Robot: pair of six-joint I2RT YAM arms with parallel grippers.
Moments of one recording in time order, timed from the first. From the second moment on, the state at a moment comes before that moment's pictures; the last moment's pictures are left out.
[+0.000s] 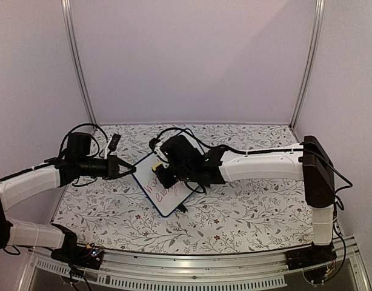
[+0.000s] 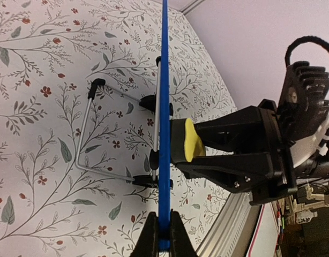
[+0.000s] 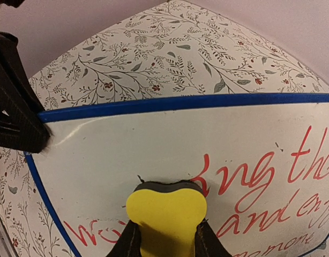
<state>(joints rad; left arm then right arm) -0.30 1.13 0.62 -0.11 0.74 -0.43 1.13 2.07 1.63 -0.21 0.26 0.21</state>
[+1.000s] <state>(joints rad) -0.30 1.13 0.62 -0.12 0.73 -0.42 1.17 2.06 1.56 -0.18 0.26 0.20</state>
